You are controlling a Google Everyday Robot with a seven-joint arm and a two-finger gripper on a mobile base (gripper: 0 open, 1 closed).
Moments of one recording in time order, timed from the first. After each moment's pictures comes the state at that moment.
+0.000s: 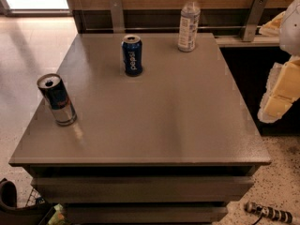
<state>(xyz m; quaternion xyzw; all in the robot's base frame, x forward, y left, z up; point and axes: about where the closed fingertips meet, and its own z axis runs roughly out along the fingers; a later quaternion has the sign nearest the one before) 0.438 -0.213 0.991 -0.60 0.78 -0.05 0.18</state>
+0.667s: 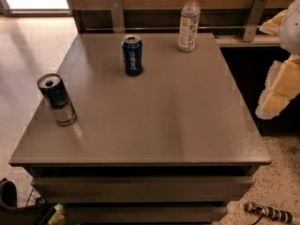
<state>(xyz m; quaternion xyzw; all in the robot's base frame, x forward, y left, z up) 0.446 -0.216 0.991 -0.60 0.78 -0.05 0.20</state>
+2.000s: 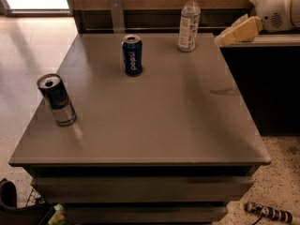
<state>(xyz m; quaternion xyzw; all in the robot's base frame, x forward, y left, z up) 0.672 -0.226 0.995 -0.44 0.72 0.10 0.52</state>
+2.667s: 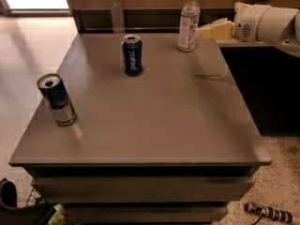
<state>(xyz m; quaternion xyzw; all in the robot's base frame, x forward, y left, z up) 0.739 -0.213 0.970 -0.31 0.71 0.16 0.61</state>
